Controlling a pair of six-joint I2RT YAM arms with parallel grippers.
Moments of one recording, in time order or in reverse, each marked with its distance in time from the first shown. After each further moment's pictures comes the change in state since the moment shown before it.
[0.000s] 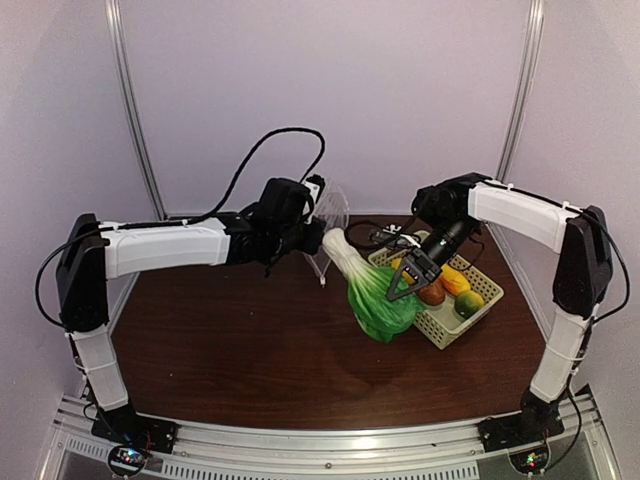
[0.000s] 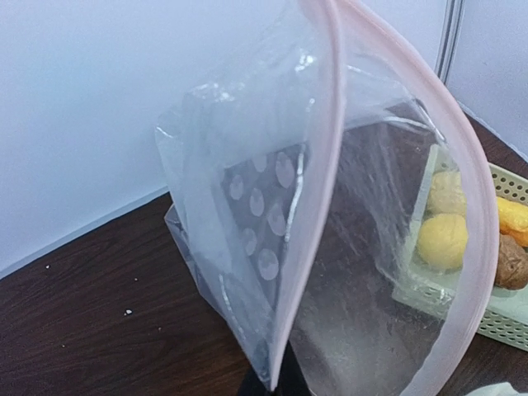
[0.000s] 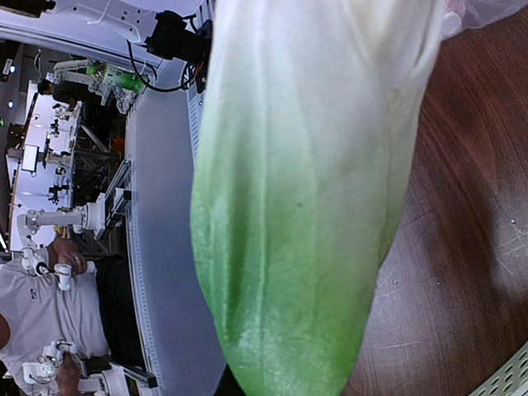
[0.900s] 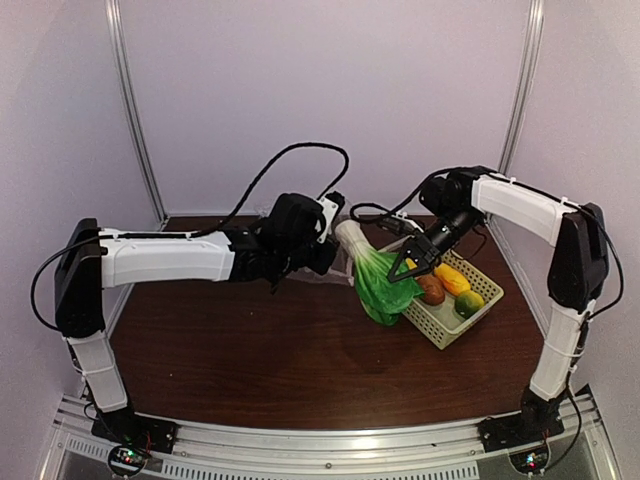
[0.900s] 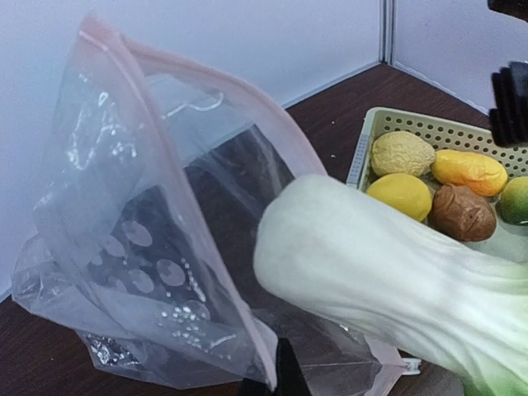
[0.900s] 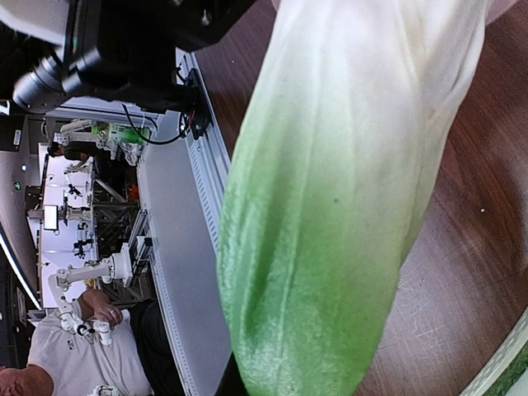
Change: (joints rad) left arm -0.090 -0.023 -0.057 0.024 -0.008 0.080; right arm -0.076 0.054 0.079 -0.003 -0.039 0.182
